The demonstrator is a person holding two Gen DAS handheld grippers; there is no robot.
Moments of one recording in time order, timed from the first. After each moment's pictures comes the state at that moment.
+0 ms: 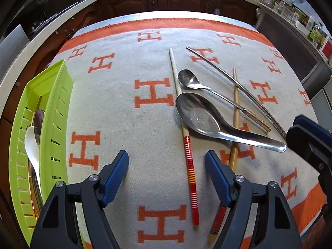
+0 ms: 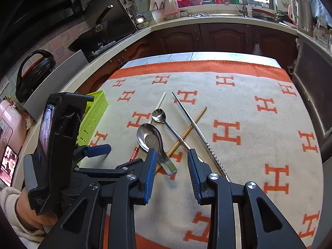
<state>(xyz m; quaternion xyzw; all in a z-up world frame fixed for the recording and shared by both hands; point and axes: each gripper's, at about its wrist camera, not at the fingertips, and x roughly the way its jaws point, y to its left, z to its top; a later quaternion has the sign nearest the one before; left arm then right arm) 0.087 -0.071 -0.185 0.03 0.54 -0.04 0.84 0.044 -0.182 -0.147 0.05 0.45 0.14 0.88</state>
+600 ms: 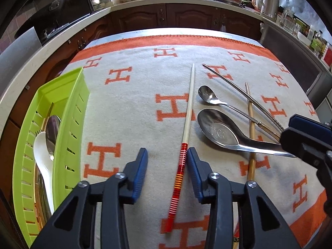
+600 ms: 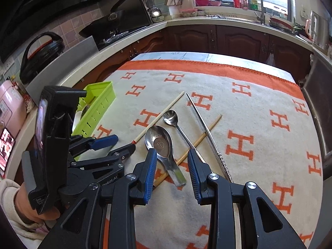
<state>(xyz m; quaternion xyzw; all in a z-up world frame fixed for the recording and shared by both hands) 0.085 -0.050 -0.183 0.04 0.48 -0.02 0.87 0.064 -0.150 -0.154 -0.02 0.45 0.18 0.87</state>
